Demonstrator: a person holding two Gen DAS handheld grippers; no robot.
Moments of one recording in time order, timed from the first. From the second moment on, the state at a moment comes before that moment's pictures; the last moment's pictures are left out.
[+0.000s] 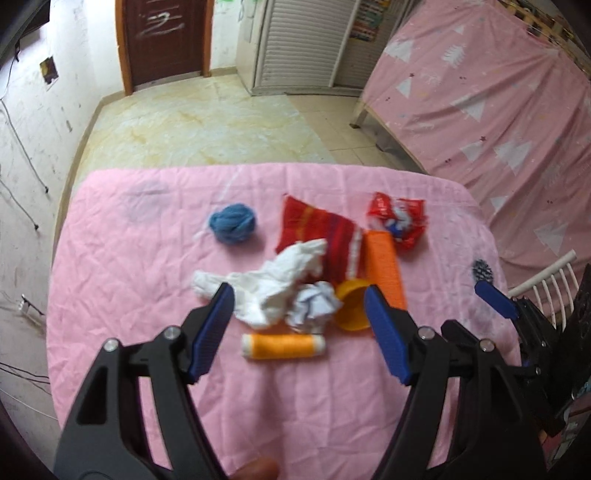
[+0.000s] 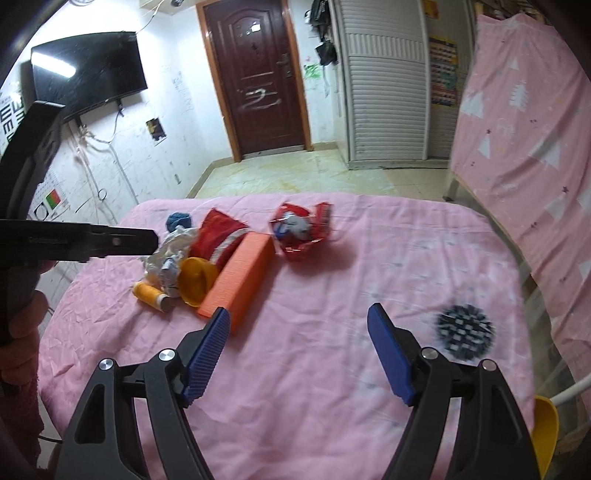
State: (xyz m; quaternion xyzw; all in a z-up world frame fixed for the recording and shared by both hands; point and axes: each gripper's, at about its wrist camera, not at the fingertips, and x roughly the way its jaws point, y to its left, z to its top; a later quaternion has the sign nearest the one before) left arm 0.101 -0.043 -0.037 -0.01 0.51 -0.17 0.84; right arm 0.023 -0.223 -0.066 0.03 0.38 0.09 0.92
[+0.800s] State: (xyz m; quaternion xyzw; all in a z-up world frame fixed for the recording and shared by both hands) left arm 0.136 -0.013 -0.061 -0.08 0.53 -0.14 0.83; right arm 0.055 -0.169 -0.086 -0.01 0.42 0.13 0.90
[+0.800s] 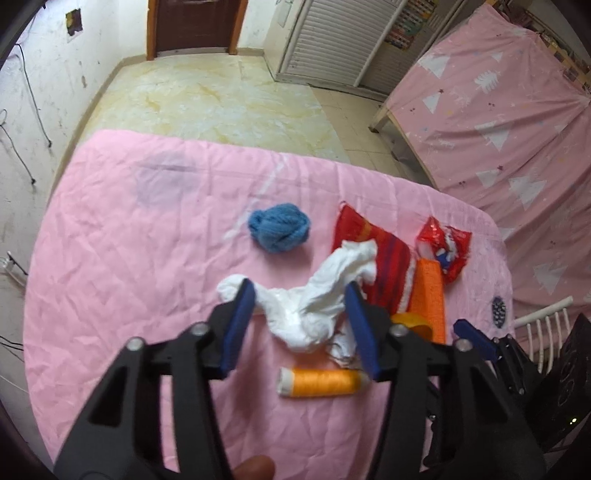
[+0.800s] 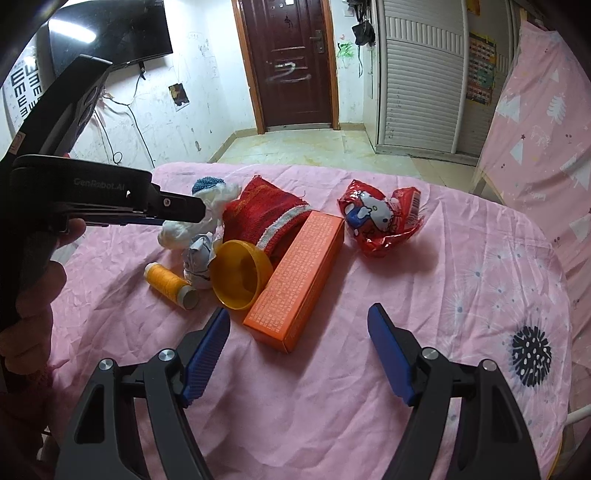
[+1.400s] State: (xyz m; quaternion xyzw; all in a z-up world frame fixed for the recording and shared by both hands) left arm 0.123 -0.021 -0.053 -0.02 0.51 -0.12 0.85; right arm 0.074 -0.173 -0.093 -0.01 0.43 0.10 0.90
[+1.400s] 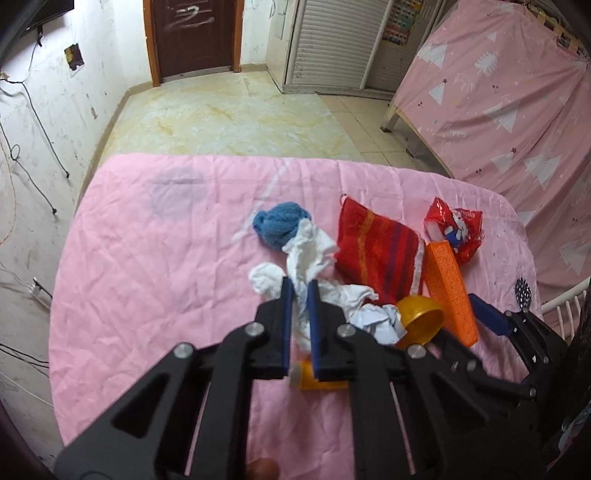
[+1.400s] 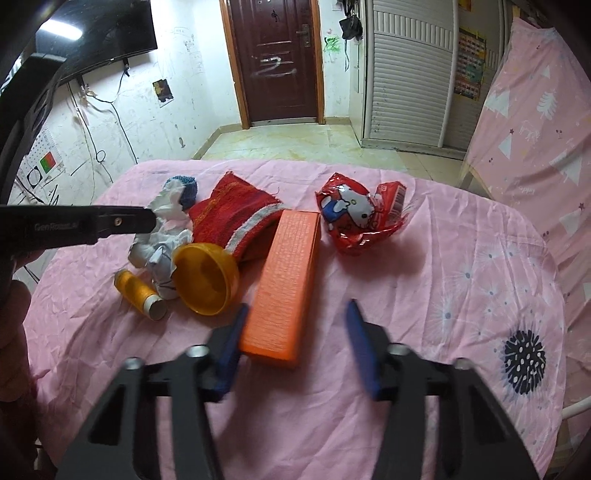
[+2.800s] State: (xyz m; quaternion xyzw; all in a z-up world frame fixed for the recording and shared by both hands) left arm 0.126 -0.036 -0.065 0.00 0.55 -0.01 0.84; right arm -0.050 -0.367 -0.051 0.13 0.32 0.03 0.94
